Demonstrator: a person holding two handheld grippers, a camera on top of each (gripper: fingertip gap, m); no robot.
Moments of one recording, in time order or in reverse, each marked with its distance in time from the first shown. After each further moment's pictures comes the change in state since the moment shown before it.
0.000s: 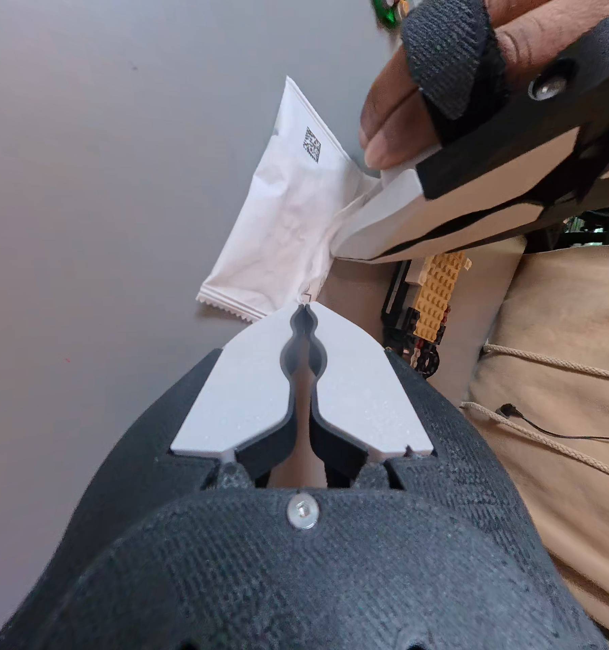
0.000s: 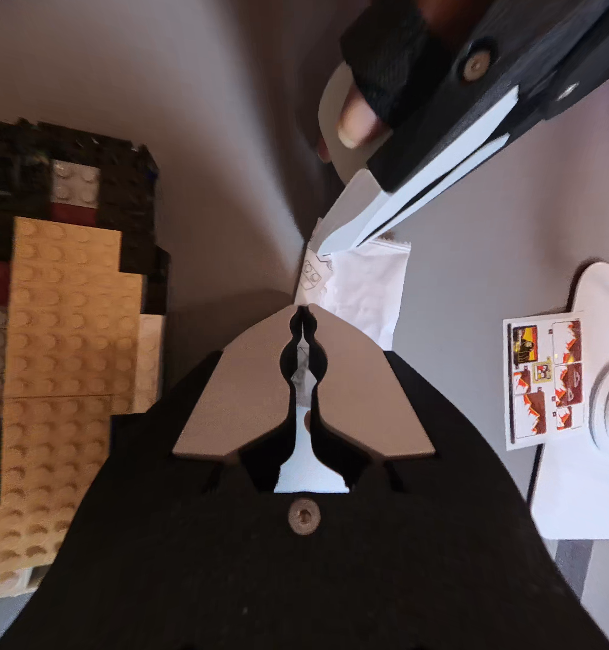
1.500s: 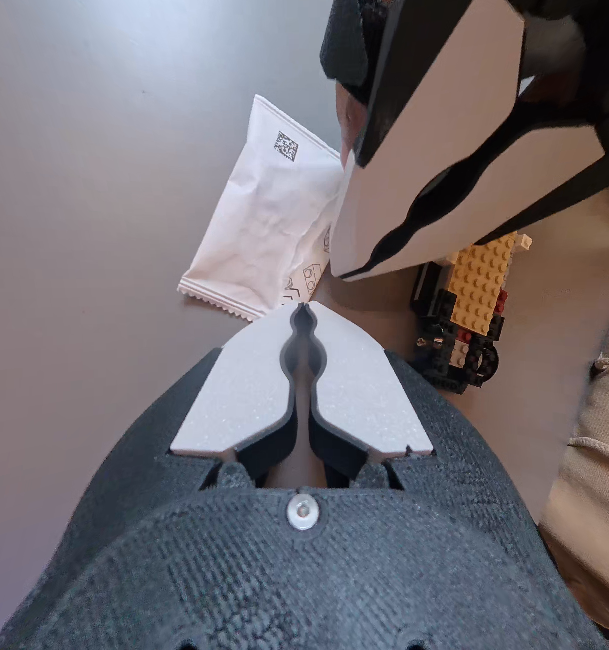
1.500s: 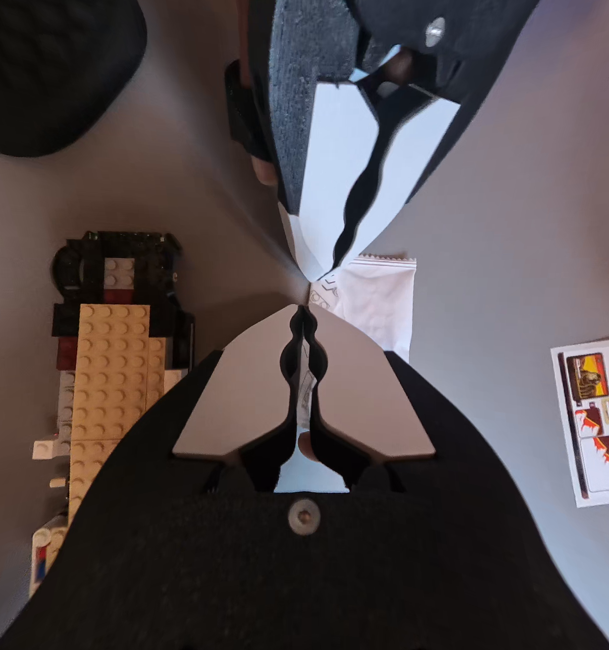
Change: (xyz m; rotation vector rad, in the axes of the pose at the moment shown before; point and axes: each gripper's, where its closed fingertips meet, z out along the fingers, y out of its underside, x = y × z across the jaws) left arm -0.004 0.010 -0.004 0.166 -0.242 0.186; right arm -0.002 -0.028 0.004 0.084 -0.153 0.162
